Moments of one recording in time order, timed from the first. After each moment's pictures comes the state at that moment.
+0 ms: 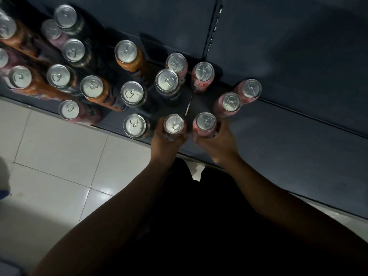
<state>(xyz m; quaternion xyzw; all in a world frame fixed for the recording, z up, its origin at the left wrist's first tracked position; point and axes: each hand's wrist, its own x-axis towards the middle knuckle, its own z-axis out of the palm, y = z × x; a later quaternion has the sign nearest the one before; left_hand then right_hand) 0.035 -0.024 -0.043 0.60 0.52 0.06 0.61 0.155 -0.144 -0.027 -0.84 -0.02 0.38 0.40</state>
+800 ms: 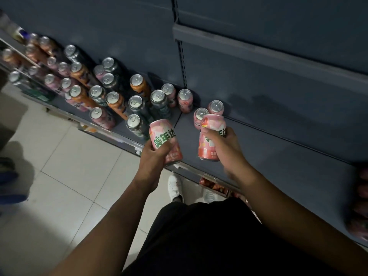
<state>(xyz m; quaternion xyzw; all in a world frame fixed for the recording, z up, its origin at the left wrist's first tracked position) 0.017 -0.150 0.129 0.44 0.50 0.17 0.73 0.181 -0.260 0.124 -0.68 -0.01 0.43 0.59</state>
